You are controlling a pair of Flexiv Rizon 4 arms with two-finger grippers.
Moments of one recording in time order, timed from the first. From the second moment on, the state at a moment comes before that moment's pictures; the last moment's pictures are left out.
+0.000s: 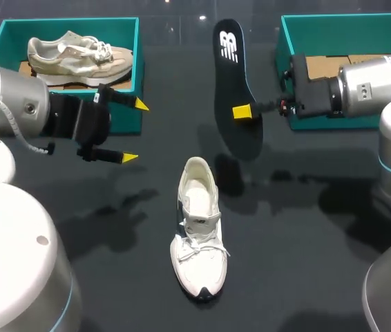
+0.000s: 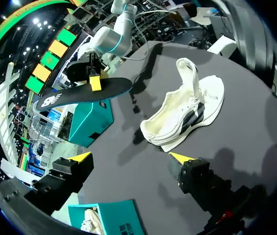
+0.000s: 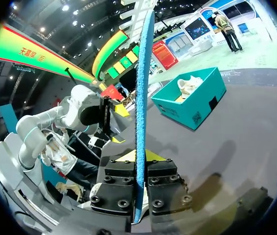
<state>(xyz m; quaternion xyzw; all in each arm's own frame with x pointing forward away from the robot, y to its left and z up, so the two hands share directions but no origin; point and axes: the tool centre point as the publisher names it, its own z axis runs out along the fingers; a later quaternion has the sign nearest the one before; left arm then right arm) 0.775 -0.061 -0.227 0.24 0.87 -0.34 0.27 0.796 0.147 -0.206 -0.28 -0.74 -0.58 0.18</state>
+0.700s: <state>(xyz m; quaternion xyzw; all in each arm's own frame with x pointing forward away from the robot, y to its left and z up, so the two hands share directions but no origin) 0.730 -0.079 -0.275 0.07 0.96 -0.25 0.06 0.781 0.173 -0.231 -0.22 -0.72 -0.63 0.19</state>
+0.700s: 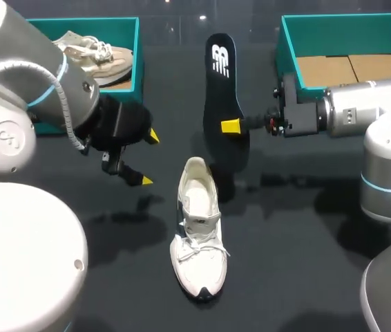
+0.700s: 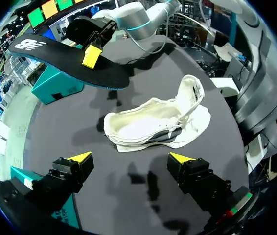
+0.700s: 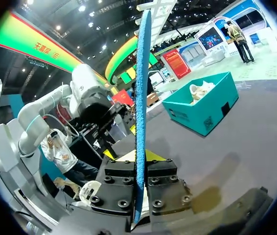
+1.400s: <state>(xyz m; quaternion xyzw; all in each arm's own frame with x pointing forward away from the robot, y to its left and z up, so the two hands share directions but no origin) 0.724 -0.097 -0.312 0.11 0.98 -0.17 0.01 0.778 0.195 -0.246 -0.19 -0.71 -0.65 0.20</state>
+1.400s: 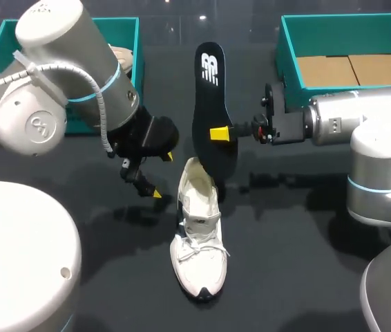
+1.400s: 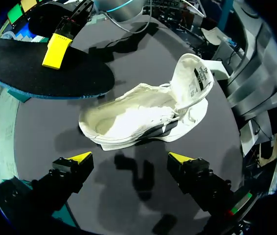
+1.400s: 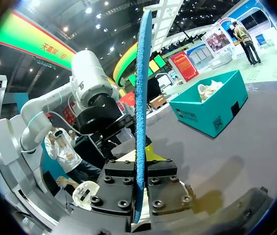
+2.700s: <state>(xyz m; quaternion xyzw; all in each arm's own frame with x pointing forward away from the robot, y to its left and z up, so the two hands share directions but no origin) 0.715 -0.095 -0.361 0.04 0.98 -0.21 0.01 0.776 0.225 -0.264 -0.16 -0.70 -0.67 0.21</state>
